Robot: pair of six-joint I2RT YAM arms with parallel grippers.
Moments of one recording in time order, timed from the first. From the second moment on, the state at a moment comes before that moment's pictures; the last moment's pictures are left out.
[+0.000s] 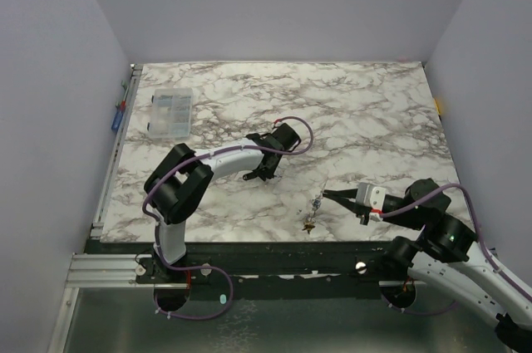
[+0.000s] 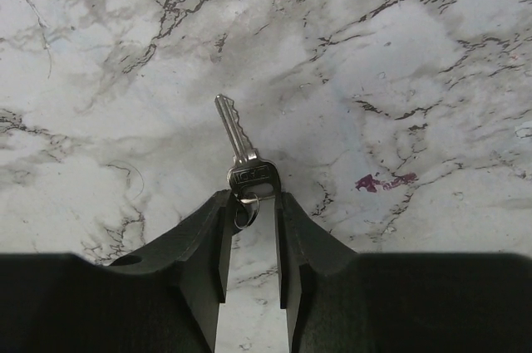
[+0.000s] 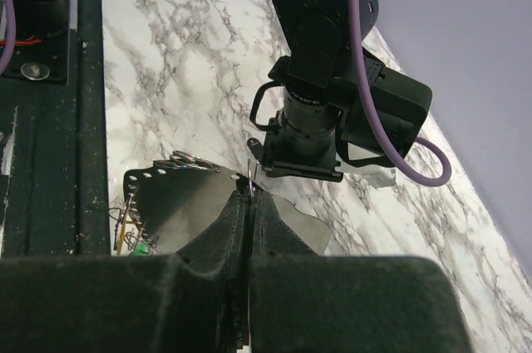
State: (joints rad) left arm -0.81 1.88 1.26 -0.58 -0.33 -0.30; right arm 0.84 0.38 0.59 -0.29 -0.41 -0.49
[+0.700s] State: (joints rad) left arm -0.81 1.88 1.26 -0.58 -0.34 -0.26; right arm 0.84 0.38 0.59 -0.29 -0.41 -0.48
